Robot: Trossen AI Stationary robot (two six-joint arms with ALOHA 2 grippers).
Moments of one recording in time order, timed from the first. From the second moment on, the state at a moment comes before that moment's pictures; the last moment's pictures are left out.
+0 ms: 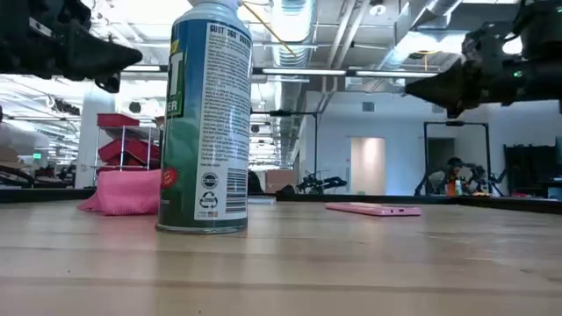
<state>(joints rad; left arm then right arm) 0.04 0.00 0.11 -0.09 -0.01 0.05 -0.21 0.52 0.03 0.53 0.10 0.02</state>
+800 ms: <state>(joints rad) 0.04 0.03 0.03 -0.03 0.01 0.23 -0.13 0.19 0.01 0.03 0.10 0.01</state>
